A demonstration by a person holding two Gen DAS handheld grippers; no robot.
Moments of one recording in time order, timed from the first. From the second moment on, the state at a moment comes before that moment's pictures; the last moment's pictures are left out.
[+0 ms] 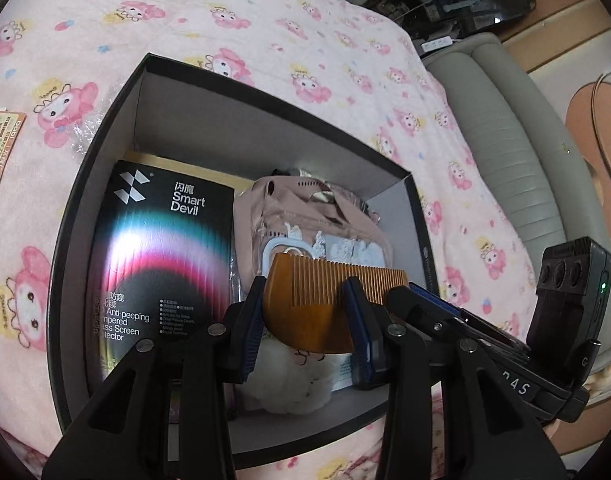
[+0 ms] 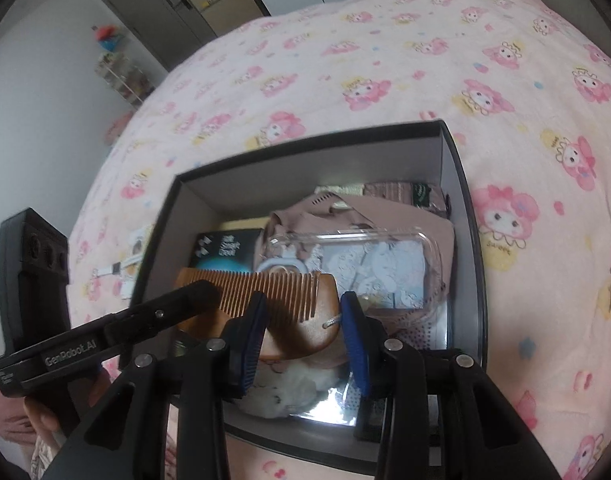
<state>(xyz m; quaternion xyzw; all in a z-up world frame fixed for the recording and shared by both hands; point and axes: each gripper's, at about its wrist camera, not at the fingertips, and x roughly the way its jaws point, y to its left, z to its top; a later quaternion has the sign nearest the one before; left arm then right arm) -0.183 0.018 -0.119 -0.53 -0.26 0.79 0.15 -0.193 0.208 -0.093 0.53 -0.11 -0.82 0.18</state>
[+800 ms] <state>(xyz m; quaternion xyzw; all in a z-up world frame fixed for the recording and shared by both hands) -0.173 0.032 -0.138 -0.56 -0.18 0.80 0.09 -0.192 0.200 -0.123 0.57 -0.04 -0.81 0.11</state>
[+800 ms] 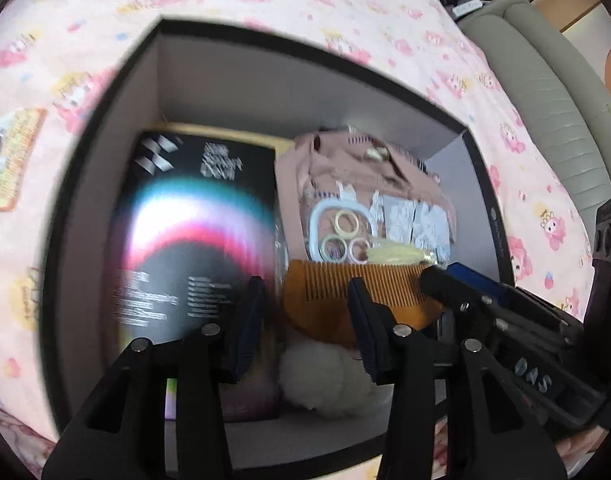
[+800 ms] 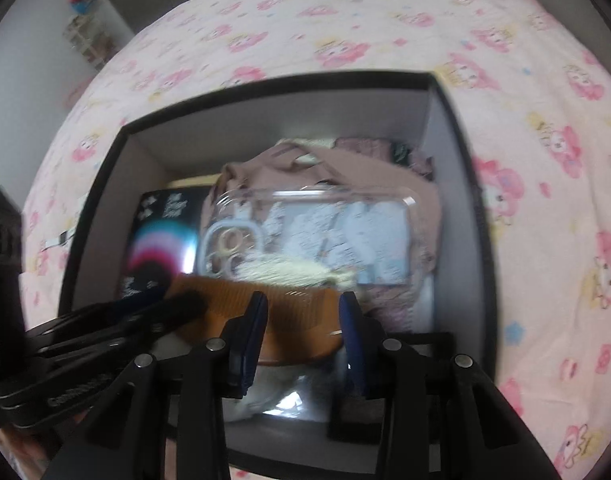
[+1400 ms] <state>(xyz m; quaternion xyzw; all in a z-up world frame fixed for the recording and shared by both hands) -0.165 0.029 -0.126 -0.55 -0.11 0.83 0.05 -0.196 0.202 -0.129 0.58 -0.04 -0.81 0.10</state>
